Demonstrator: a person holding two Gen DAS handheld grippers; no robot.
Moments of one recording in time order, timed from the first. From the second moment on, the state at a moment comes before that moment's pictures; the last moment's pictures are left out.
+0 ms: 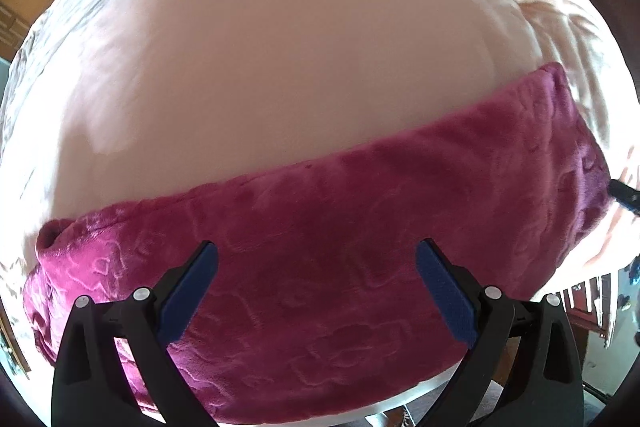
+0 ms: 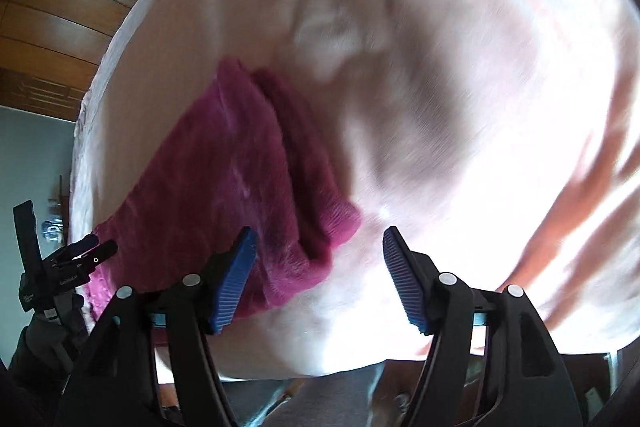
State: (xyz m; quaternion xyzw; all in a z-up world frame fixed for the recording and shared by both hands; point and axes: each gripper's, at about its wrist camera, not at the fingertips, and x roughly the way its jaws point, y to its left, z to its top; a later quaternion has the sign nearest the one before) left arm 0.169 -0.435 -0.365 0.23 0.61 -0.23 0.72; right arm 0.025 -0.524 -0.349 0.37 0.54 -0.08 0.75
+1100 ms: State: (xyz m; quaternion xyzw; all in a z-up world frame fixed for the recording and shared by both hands) left arm 0.174 -0.525 -0.296 0.04 0.67 -0.39 0.63; right arm 0.086 -0.325 -0.248 0.02 0.46 -0.04 0.89
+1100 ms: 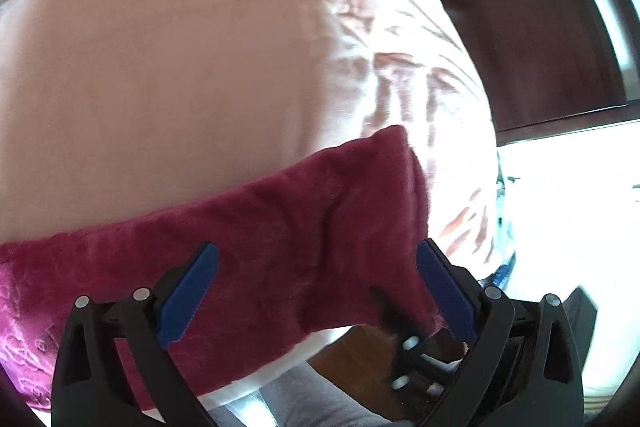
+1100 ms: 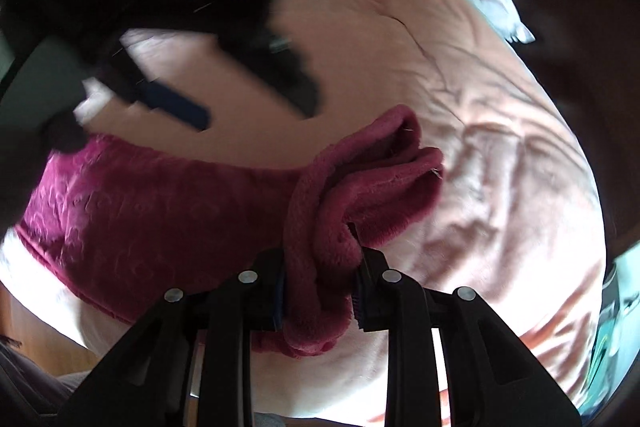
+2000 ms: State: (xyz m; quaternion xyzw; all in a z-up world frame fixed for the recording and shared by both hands) left arm 0.173 -0.521 -0.346 0.13 0.75 -0.40 0.52; right arm 0.091 -0.195 -0.249 -0.08 0.44 0.08 0.89
